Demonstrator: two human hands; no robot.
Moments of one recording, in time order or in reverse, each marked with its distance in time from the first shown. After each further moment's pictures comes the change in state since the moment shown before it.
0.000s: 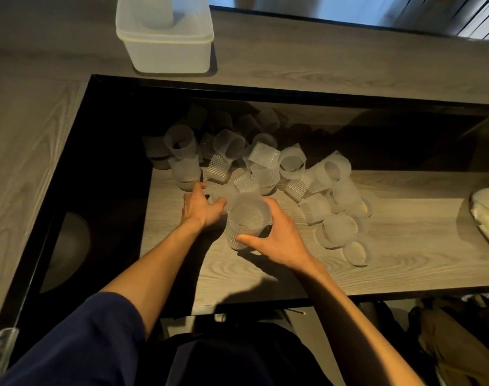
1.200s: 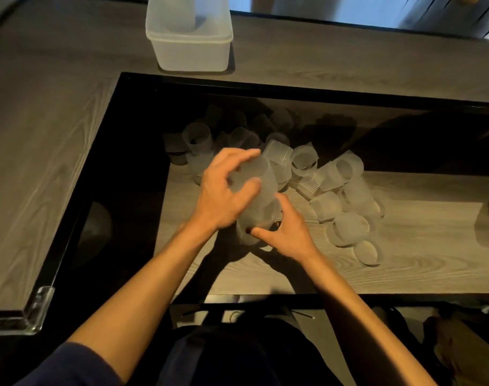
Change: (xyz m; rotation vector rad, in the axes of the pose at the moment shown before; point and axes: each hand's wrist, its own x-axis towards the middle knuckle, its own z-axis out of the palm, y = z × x) left_hand -0.101 0.061 -0.056 -0.203 0.164 0.902; right_hand -0.006 -0.002 0.008 0.064 0.020 -0.008
